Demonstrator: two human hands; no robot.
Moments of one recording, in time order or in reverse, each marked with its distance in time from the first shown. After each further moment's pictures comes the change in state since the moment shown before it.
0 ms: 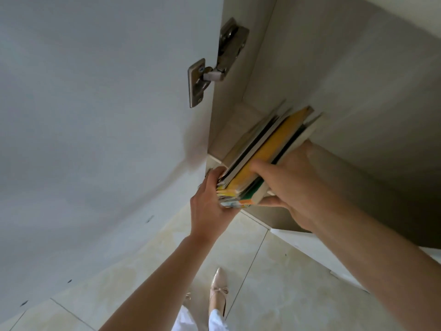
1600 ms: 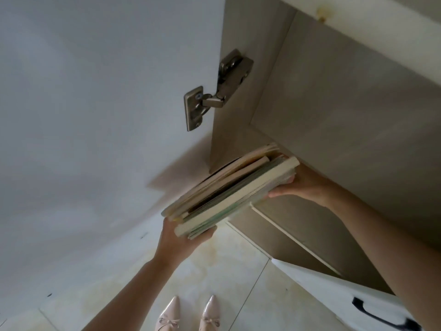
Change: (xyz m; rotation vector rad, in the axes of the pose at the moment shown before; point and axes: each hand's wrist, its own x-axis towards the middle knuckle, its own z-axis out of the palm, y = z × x) left_hand -0.015 -0.050 -0.023 -0.319 -0.096 -0.332; right_hand 0.162 0.038 -0.087 -0.431 -0.572 -0.449
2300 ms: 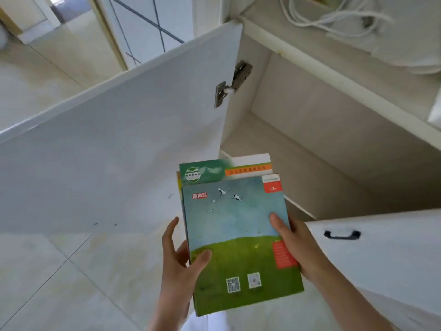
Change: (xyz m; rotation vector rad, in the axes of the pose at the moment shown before) left_hand -0.203 0.098 -0.058 -0.717 0.074 -0.512; right_hand -0.205 -0.070 0.174 0.446 0.424 0.349
